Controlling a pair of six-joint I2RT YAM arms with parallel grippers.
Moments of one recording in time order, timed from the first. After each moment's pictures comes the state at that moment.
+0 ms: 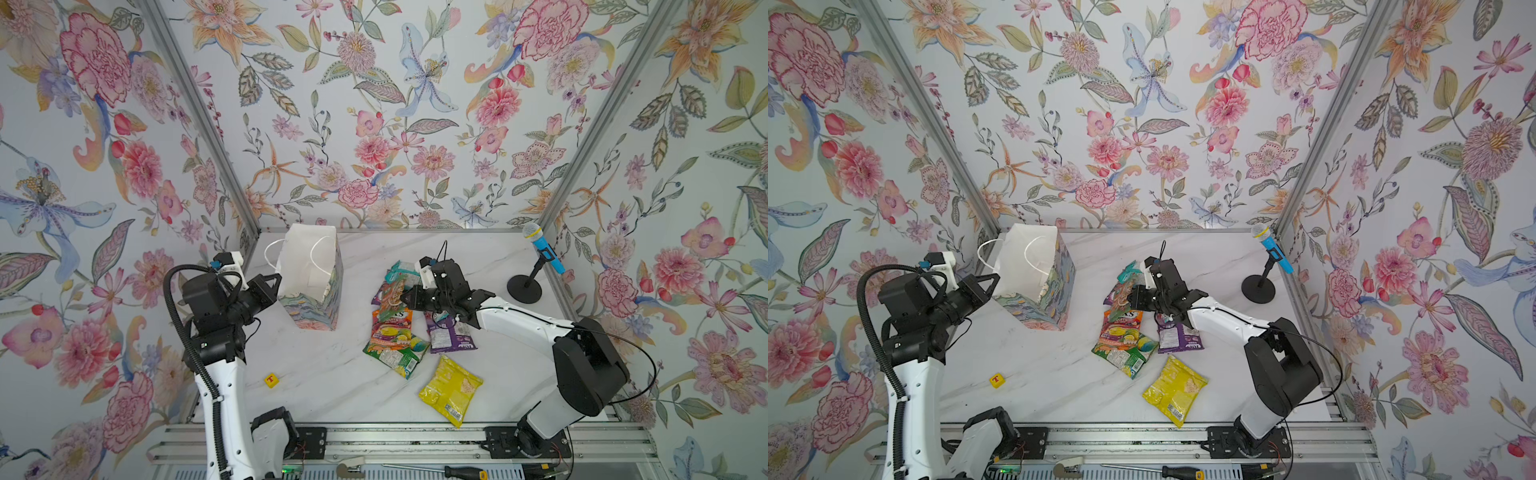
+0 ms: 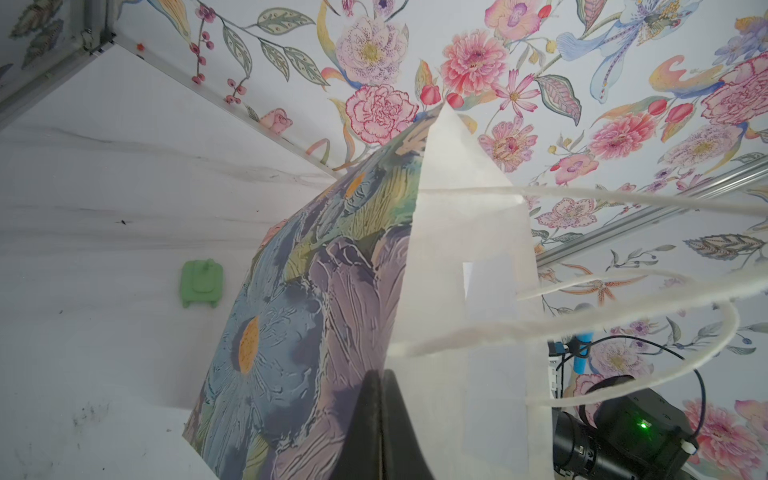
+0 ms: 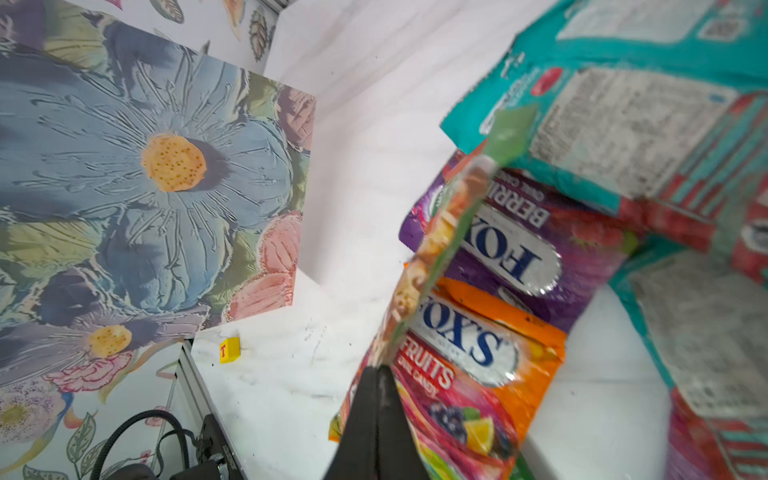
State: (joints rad) left arm 0.36 0.87 0.94 -0.51 0.70 -0.49; right arm 0.64 1.61 1.02 -0.08 -0.33 0.66
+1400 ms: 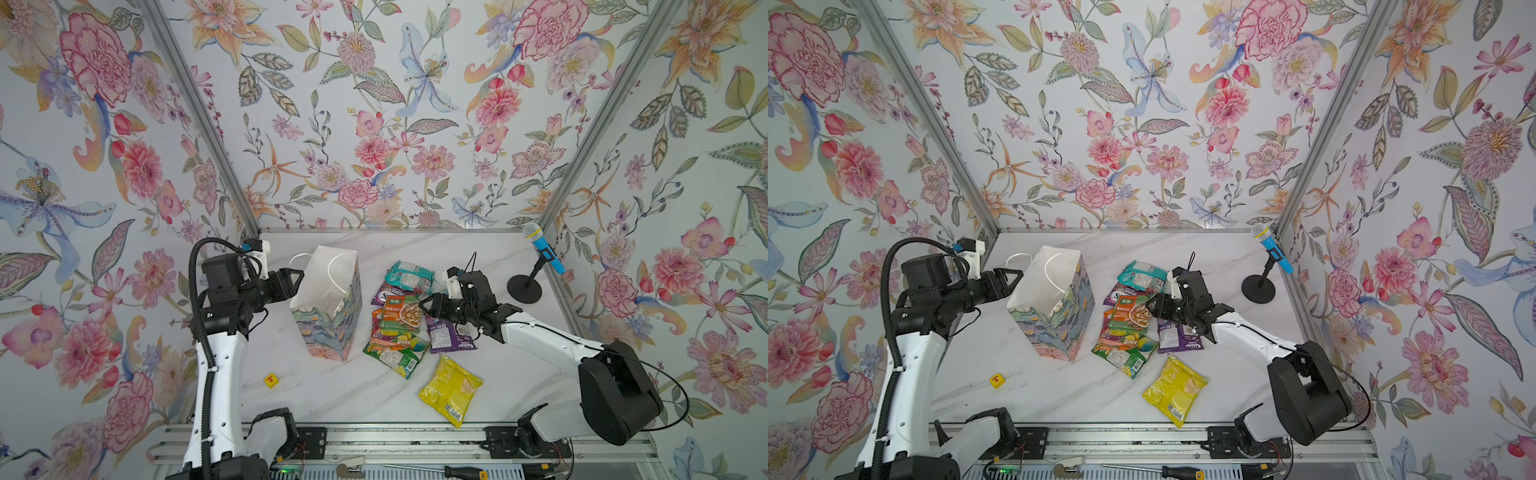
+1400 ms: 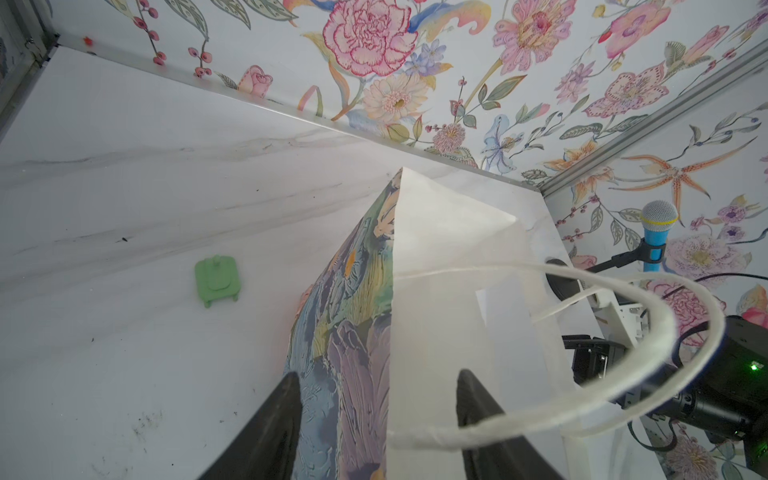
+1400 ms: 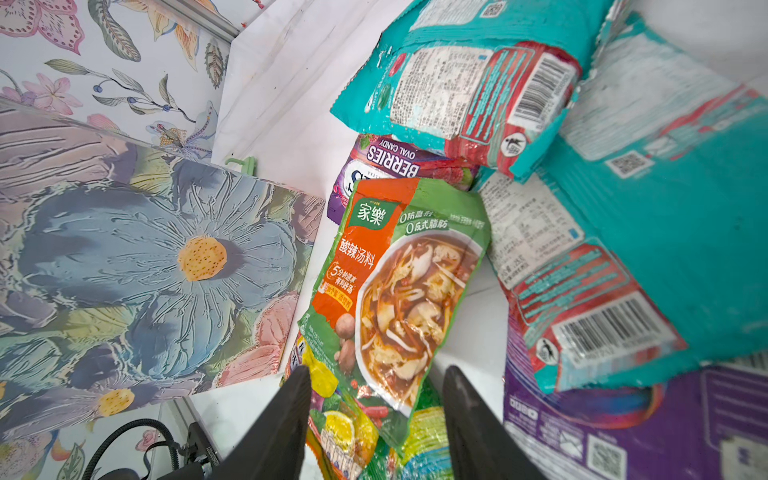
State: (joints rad) left arm 0.22 1.05 1.12 -0.71 0.59 -0.16; right arm 0.52 1.44 0.82 -0.07 -0.35 0.68
